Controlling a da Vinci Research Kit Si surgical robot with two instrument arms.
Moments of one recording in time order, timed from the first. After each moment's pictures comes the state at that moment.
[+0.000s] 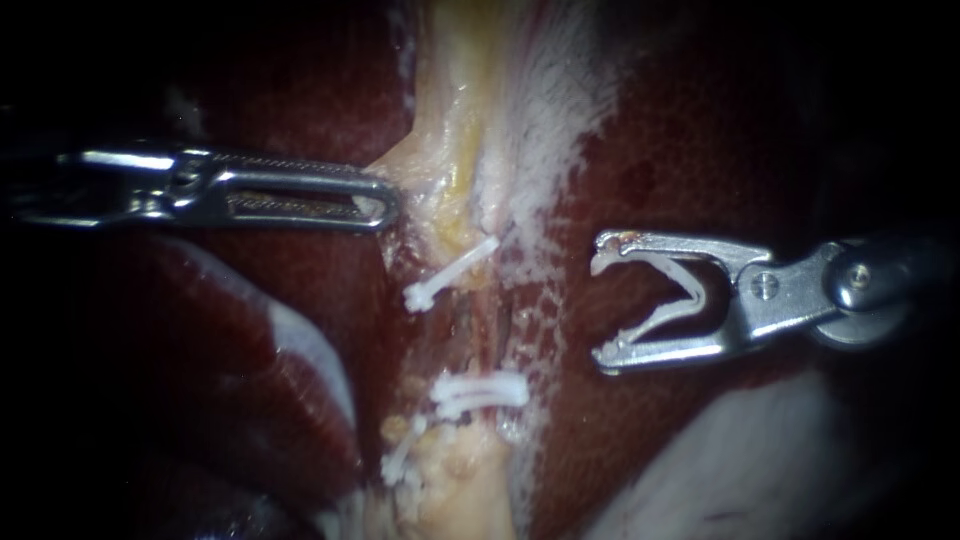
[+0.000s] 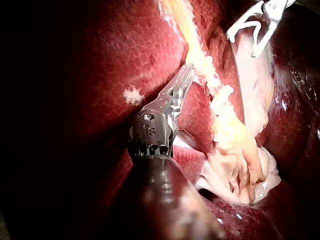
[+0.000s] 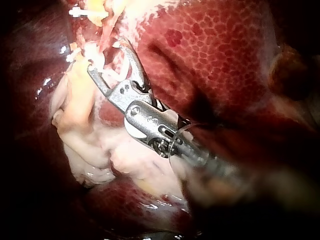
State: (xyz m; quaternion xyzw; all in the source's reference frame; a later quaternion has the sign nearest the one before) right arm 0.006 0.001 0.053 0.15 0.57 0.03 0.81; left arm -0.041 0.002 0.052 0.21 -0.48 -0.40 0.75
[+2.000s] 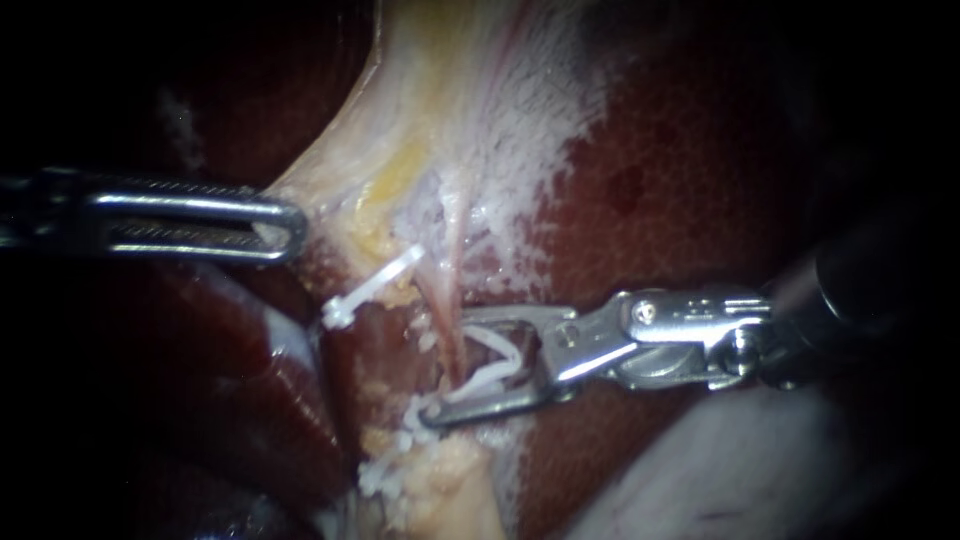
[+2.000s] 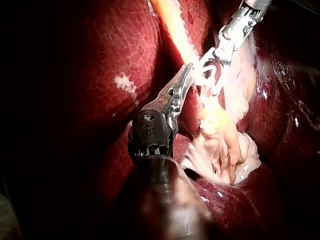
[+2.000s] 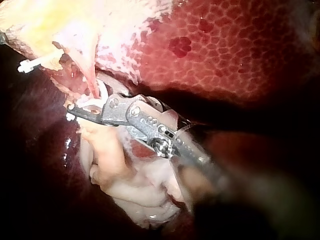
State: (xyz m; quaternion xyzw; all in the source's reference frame) right arm 0.019 -0.003 0.061 0.29 0.53 0.13 0.78; left arm -0.037 0.000 0.042 0.20 -0.49 -0.41 0.75
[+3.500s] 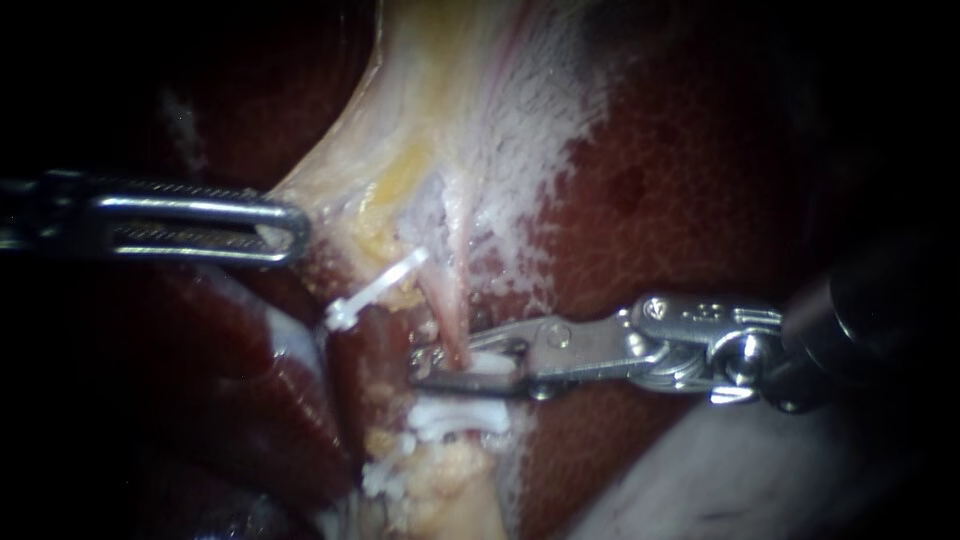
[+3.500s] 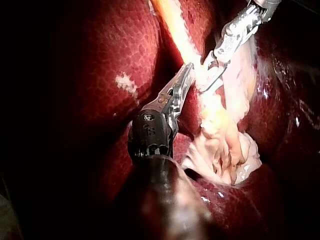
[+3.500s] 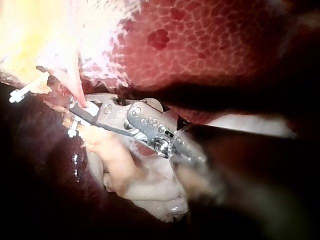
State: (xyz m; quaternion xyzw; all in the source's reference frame) right arm 0.018 -0.003 0.061 0.32 0.51 0.21 0.77; left arm -0.037 0.000 0.042 0.20 -0.49 -0.40 0.75
